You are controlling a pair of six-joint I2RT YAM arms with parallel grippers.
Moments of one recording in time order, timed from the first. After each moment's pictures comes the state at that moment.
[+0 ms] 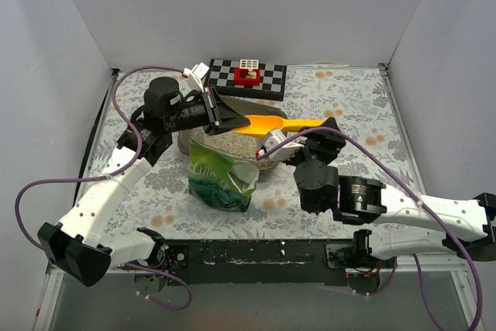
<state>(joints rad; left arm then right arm) -0.49 1.18 1.26 -0.30 0.69 -1.02 1.40 1.02 1.05 -0.22 1.38 -0.98</state>
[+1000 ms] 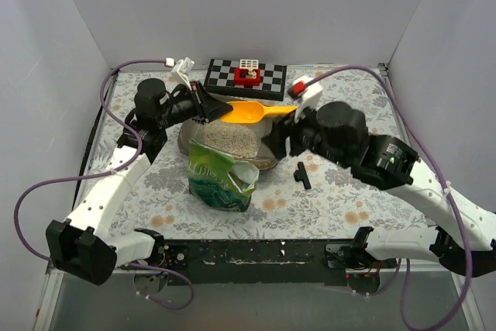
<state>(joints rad) -0.34 1.21 1.14 -0.07 0.64 -0.64 1.23 1.11 1.49 -0.75 0.32 0.23</state>
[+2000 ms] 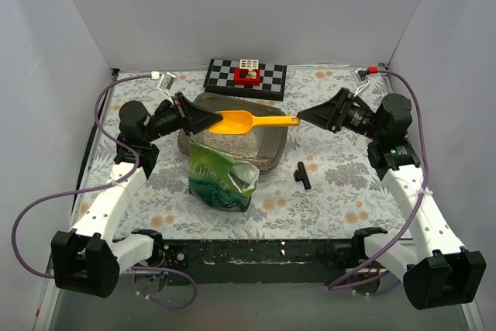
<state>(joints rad) -0.19 1.09 0.84 0.42 0.93 -0.80 0.17 1.00 0.92 0.08 -0.86 0.89</state>
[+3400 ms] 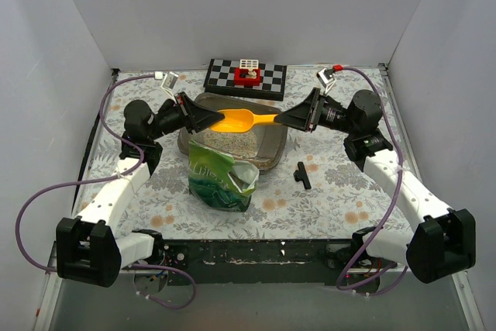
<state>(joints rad) -0.18 1.16 0.81 0.52 0.93 -0.84 0.35 1.18 0.90 0.37 -0.91 1.10</state>
